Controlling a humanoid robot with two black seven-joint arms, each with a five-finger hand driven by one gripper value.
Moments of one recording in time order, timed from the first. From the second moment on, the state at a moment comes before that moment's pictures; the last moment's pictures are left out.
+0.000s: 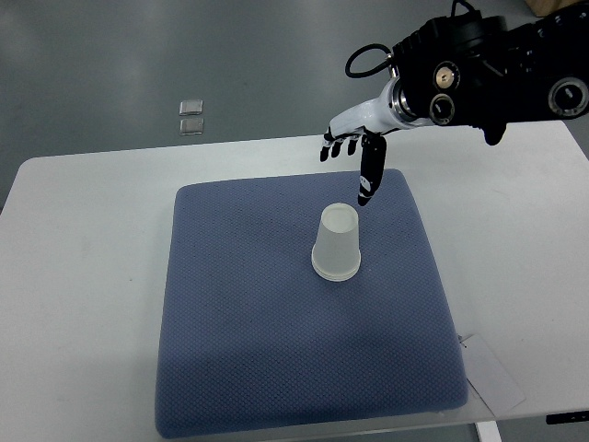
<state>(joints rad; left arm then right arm) -0.02 0.00 -0.06 -0.14 -0.04 0.06 -0.01 2.03 -0.31 -0.74 1.37 -0.41 0.21 -0.21</state>
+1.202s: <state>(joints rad) -0.02 0.00 -0.06 -0.14 -0.04 0.06 -0.01 0.99 -0.37 0.57 0.78 0.17 0.15 -0.02</state>
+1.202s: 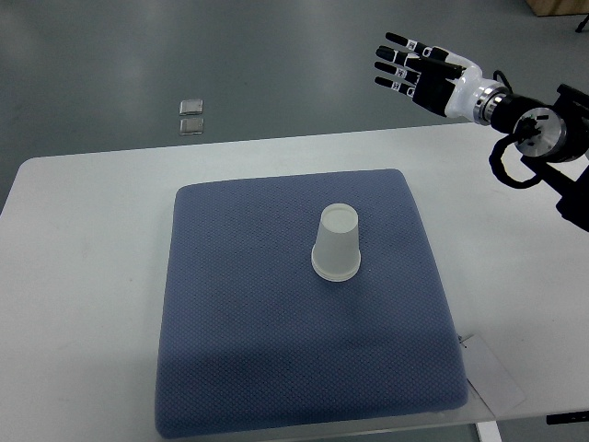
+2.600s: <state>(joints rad) -0.02 0.00 -0.06 -0.14 -0.04 0.06 -0.01 0.76 -0.22 0.82 0.72 0.15 0.24 0.07</state>
